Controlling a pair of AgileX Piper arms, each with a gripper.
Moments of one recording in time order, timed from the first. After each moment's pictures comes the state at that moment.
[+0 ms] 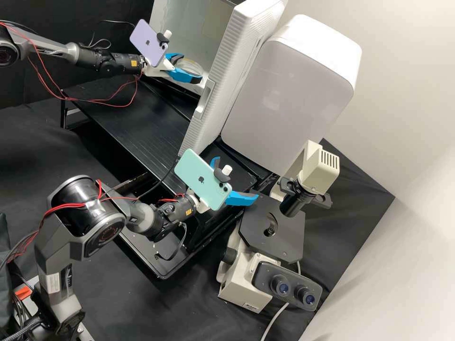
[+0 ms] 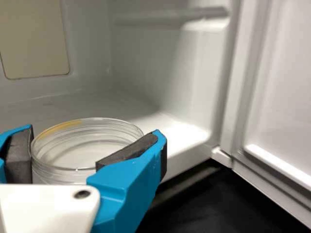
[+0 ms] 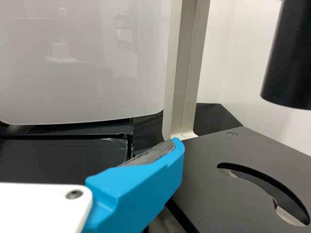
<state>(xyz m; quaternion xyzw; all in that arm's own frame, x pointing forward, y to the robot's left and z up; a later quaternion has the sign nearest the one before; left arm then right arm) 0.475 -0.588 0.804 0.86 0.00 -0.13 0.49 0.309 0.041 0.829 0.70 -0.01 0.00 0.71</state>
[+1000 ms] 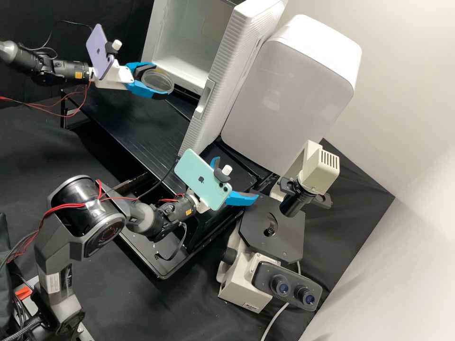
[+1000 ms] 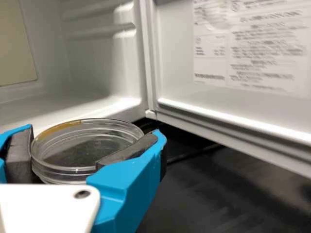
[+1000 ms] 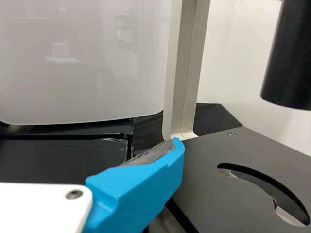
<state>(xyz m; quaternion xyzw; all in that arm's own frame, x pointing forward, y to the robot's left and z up) 0.324 -0.562 0.803 0.87 -0.04 -0.21 0.45 0.309 0.041 0.829 0.70 -0.01 0.00 0.71</state>
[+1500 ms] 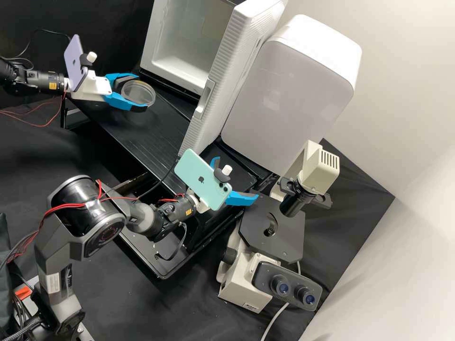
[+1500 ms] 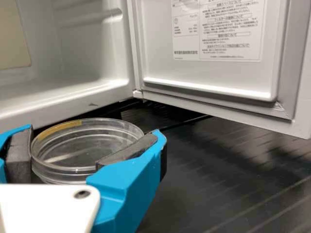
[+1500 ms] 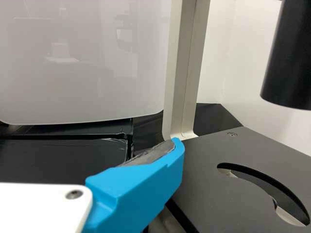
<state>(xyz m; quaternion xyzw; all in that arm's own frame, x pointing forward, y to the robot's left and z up) 0.276 -0.537 0.786 0.86 -0.04 -0.22 0.45 0.309 0.041 0.829 0.70 -0.01 0.00 0.71</state>
